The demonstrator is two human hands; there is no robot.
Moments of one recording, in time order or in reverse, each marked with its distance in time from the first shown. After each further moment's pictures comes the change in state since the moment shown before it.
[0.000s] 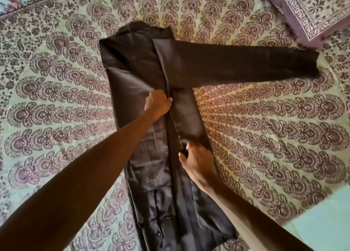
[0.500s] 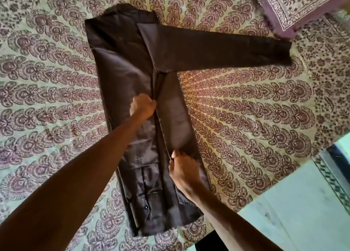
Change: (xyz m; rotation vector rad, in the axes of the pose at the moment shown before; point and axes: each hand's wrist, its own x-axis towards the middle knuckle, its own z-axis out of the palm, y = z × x) left_hand -0.068 -0.032 0.030 -0.015 -0.011 -0.142; right_hand -0.094 0.007 0.027 -0.029 -0.048 0.013
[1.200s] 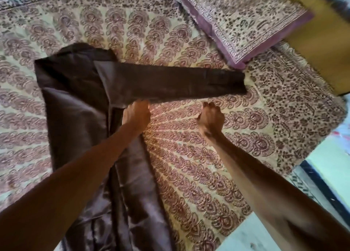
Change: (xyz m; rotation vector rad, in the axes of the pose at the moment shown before) left_hand 0.011 0.145 0.022 0.209 0.187 0.478; right_hand 0.203 0.165 -0.177 -0.297 0.430 0.241
